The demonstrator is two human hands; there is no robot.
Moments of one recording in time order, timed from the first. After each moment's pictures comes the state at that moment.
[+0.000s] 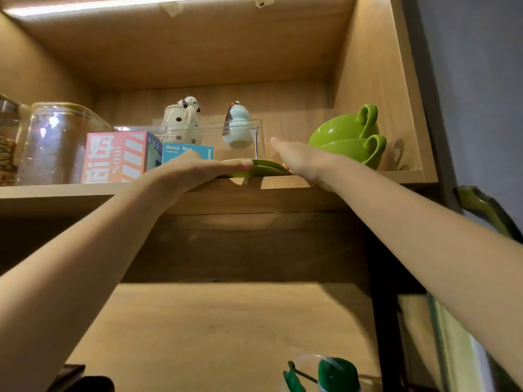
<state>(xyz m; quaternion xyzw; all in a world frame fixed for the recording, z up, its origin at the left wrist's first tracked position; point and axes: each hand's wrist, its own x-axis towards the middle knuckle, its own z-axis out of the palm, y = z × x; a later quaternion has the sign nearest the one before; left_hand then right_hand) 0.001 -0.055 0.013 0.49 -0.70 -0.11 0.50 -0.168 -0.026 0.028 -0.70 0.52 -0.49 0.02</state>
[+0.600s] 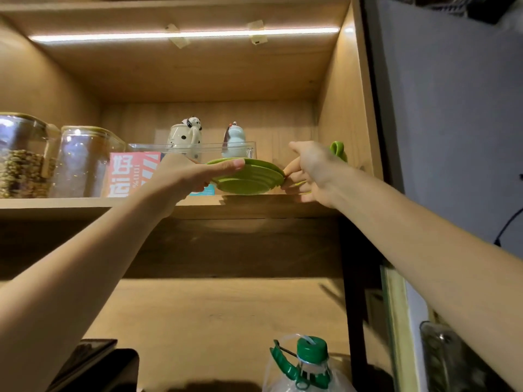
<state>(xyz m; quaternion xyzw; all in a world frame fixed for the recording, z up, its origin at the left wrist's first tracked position) 0.019 0.022 0.000 0.35 -0.70 -0.15 0.61 -0.158 0.073 0.014 -0.59 0.50 -0.60 0.22</state>
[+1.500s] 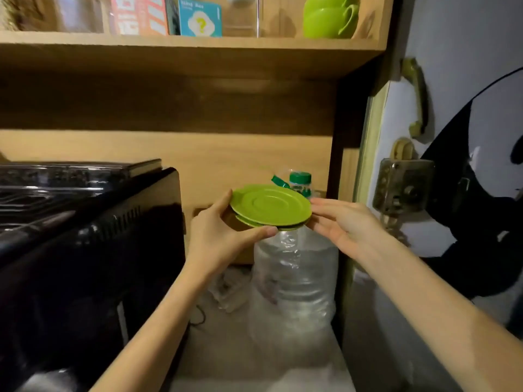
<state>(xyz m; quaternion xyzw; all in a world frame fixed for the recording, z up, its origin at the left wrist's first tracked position) 0.019 0.134 -0.291 0.41 -0.69 -0.21 0.56 -0.169 0.162 -0.261 -0.35 0.41 -0.68 0.50</state>
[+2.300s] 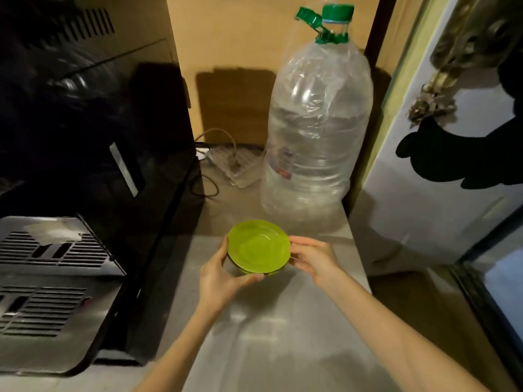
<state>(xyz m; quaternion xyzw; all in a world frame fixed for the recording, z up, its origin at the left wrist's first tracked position) 0.054 0.196 -0.587 0.58 -0.62 -0.36 0.40 -0.134 0.182 -0.568 -0.22 0.60 -0.50 0.58</state>
